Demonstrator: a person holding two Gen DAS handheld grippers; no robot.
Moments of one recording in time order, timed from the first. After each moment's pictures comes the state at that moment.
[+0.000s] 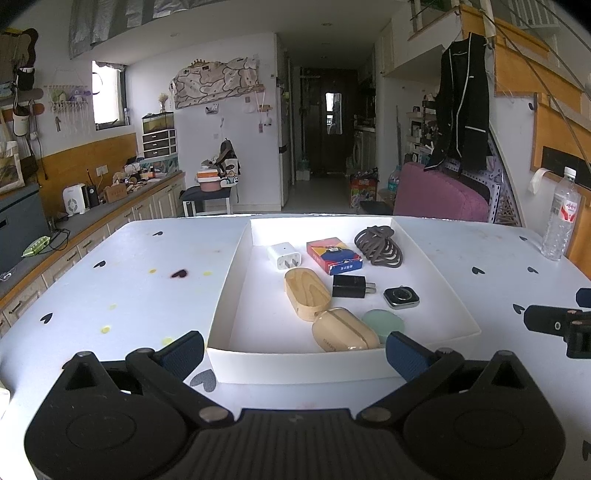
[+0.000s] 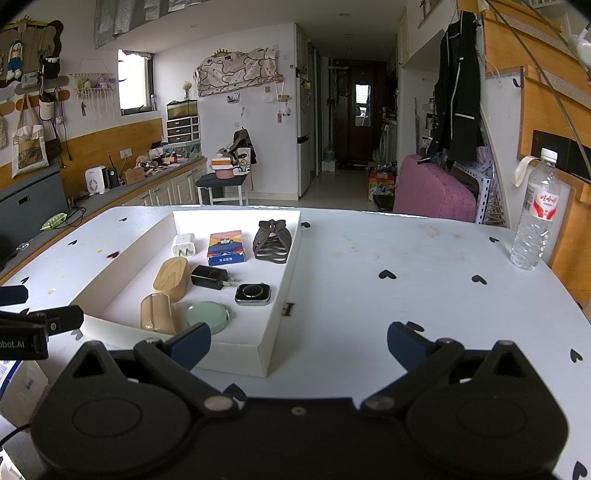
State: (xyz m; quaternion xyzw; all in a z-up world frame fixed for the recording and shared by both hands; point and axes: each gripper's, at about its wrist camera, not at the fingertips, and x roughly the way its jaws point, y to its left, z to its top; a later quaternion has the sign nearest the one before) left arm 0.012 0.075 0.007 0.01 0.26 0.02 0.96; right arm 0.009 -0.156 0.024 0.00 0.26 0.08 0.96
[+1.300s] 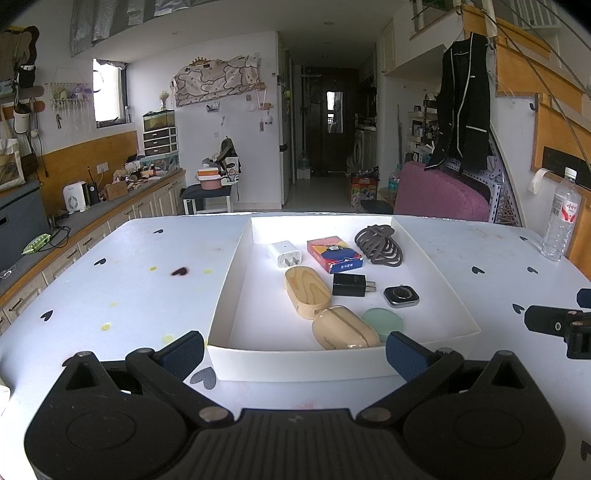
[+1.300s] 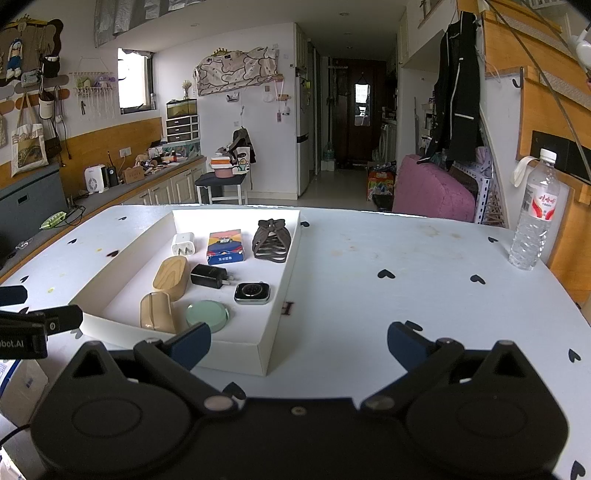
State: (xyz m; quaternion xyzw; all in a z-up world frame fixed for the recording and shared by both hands) left arm 0.011 0.075 0.006 0.01 0.26 0.02 0.96; right arm 0.006 -0.158 0.024 0.00 0.26 0.08 0.96
